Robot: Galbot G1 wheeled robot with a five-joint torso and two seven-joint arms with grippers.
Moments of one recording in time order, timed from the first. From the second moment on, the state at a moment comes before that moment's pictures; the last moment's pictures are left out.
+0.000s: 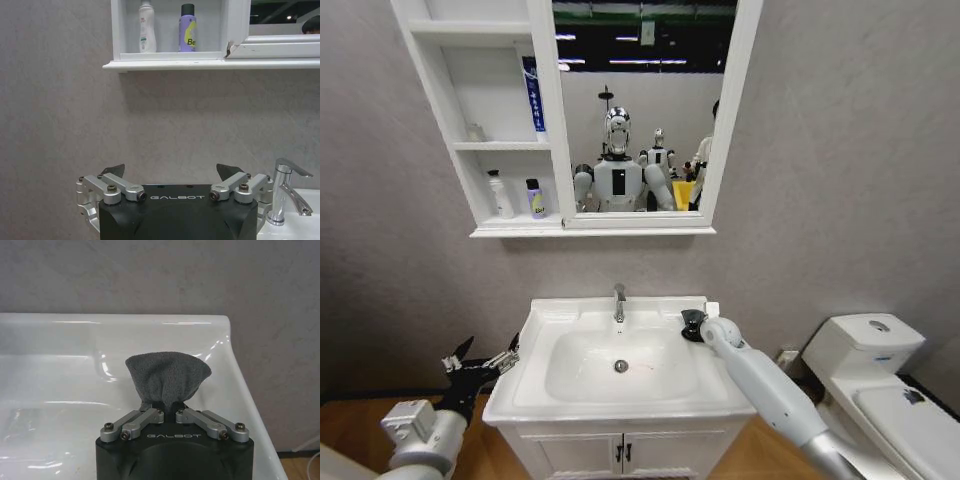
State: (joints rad) left arm 1.75 -1.32 -0.88 -2.50 -0.44 0.41 -0.09; right arm -0.69 1.01 -0.02 1.57 1.03 -0.73 0.64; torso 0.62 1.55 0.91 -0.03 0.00
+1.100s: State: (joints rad) left arm 1.75 -1.32 -0.88 -2.50 -0.44 0.41 -0.09; right arm -0.82 1.19 -0.11 1.44 0.83 -0.60 0.55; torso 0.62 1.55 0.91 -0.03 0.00
